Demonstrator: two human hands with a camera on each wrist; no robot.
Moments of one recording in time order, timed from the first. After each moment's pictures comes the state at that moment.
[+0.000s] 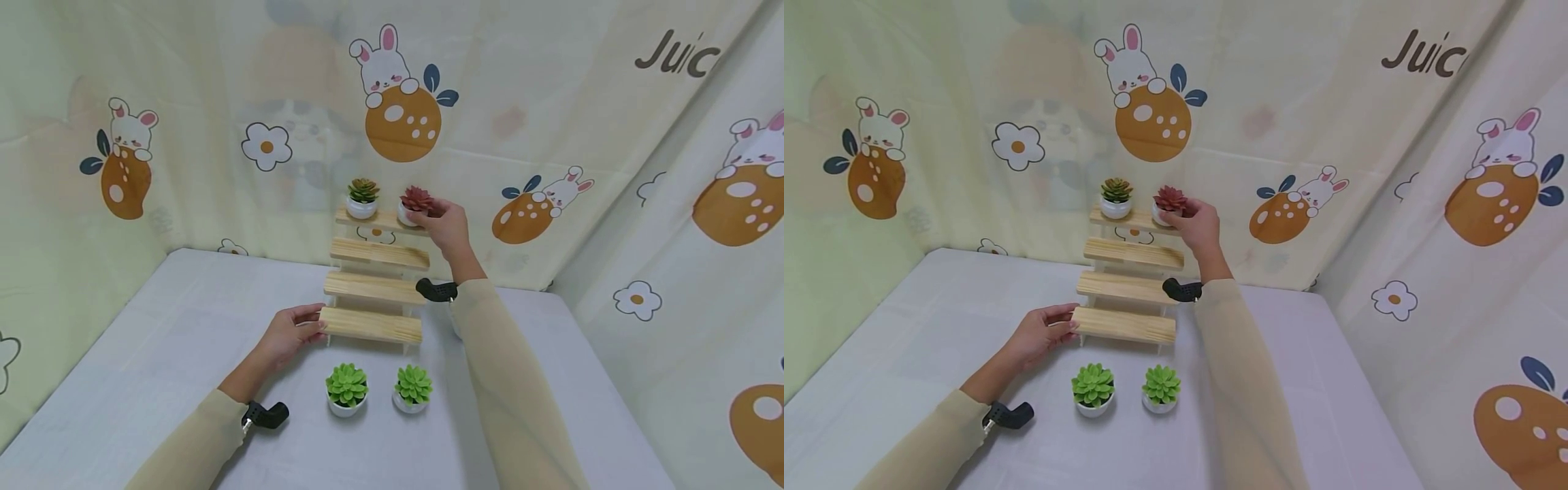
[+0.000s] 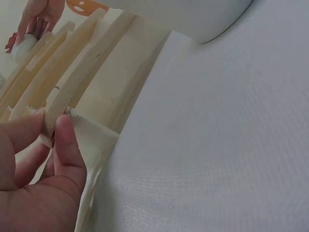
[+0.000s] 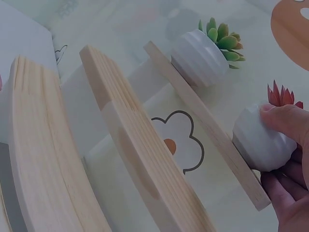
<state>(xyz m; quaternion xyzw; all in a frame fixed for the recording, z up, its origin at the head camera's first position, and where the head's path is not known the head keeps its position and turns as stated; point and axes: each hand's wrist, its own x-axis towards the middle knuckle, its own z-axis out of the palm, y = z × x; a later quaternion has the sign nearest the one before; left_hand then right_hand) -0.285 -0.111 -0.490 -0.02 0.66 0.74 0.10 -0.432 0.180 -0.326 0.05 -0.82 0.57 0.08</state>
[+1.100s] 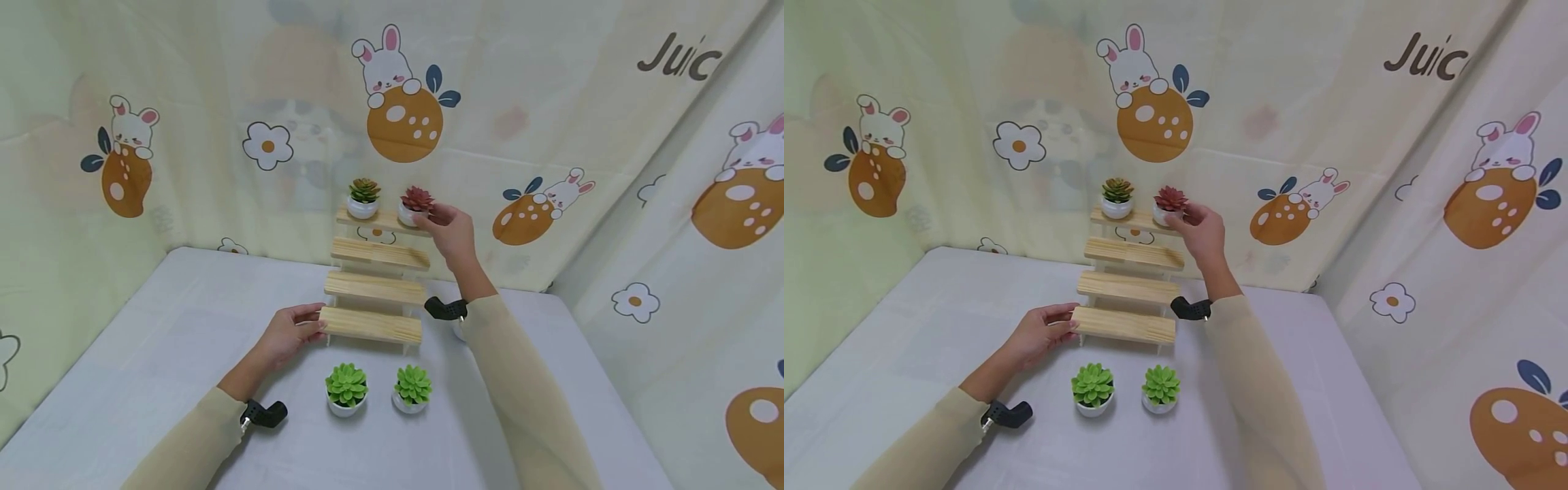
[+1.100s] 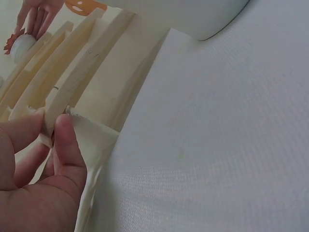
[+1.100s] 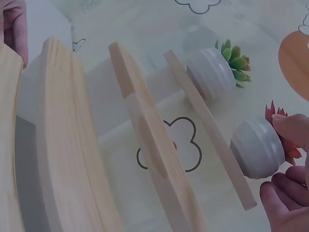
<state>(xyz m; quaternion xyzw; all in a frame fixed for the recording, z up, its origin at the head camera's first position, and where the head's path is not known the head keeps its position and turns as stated) -0.285 -0.112 -0.490 -0.02 0.66 0.74 0.11 -0.407 0.182 -0.327 0.04 -0.80 0.58 0.10</state>
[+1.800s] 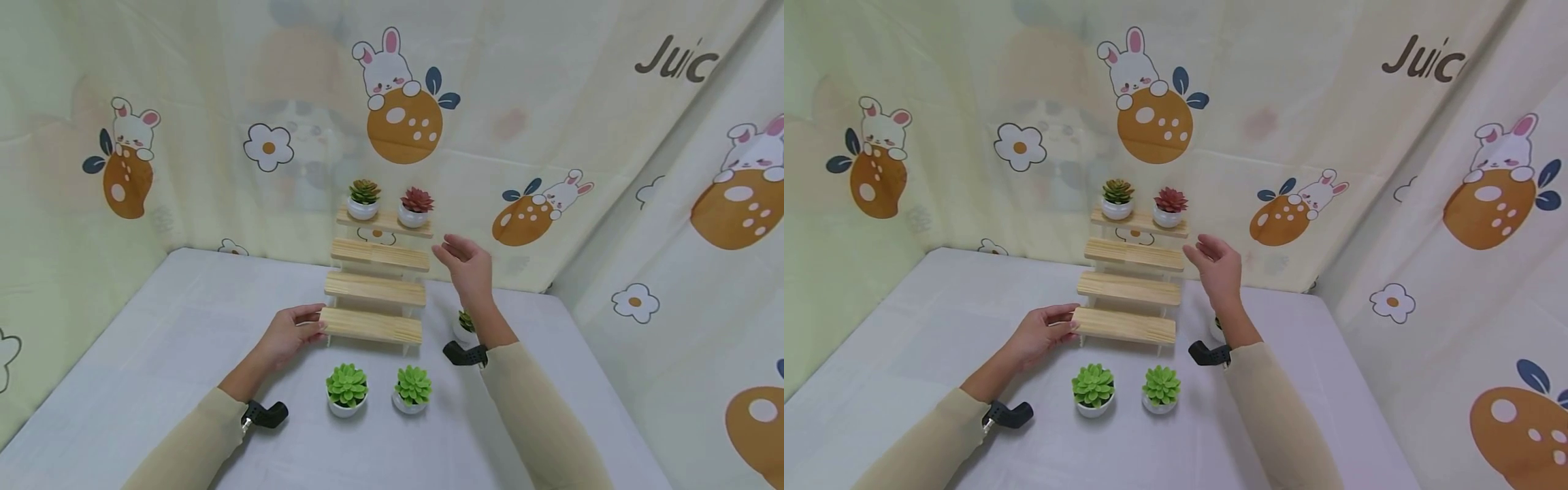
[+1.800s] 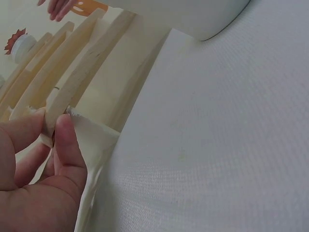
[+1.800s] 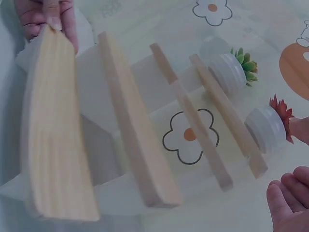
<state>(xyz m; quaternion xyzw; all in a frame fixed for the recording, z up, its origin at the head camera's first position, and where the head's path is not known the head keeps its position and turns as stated) -0.285 -0.113 -0.490 0.02 0.65 0.75 0.10 -0.351 0.211 -0.362 0.03 -0.77 0.62 0.13</state>
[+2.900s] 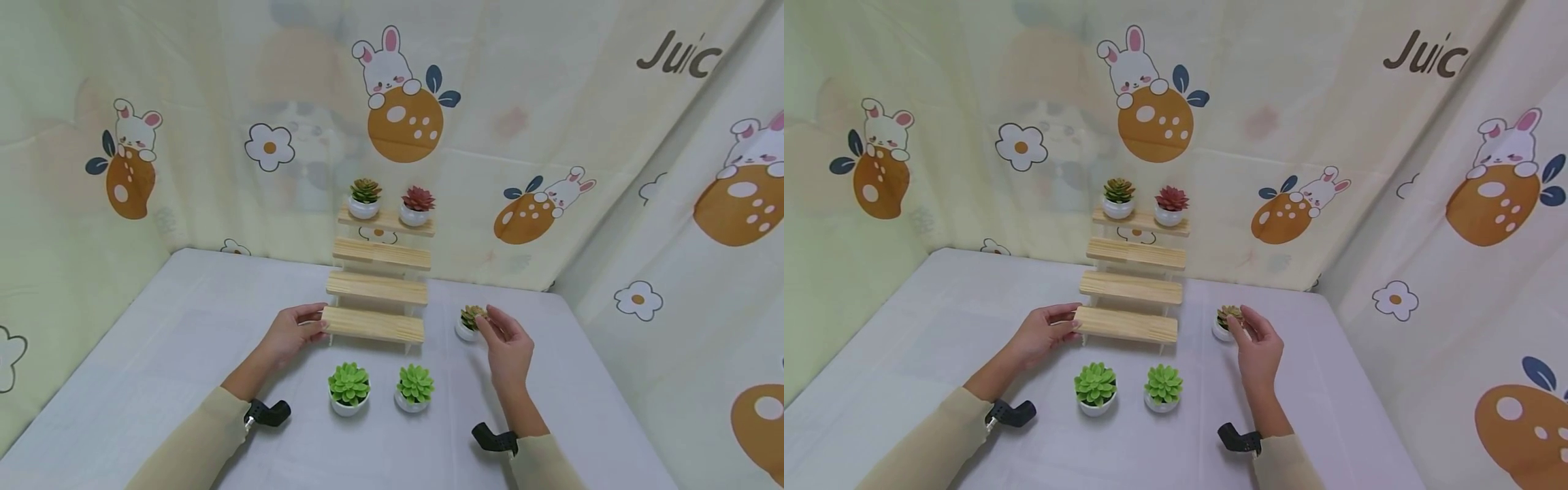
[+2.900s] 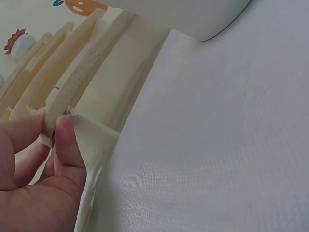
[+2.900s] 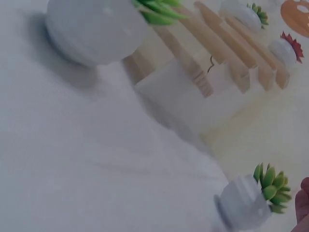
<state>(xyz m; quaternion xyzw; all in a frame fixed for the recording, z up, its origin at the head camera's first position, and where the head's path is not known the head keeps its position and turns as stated) -0.286 -0.112 -0.493 -0.01 0.67 0.74 0.10 -0.274 0.285 -0.469 -0.08 -0.73 0.64 0.23</state>
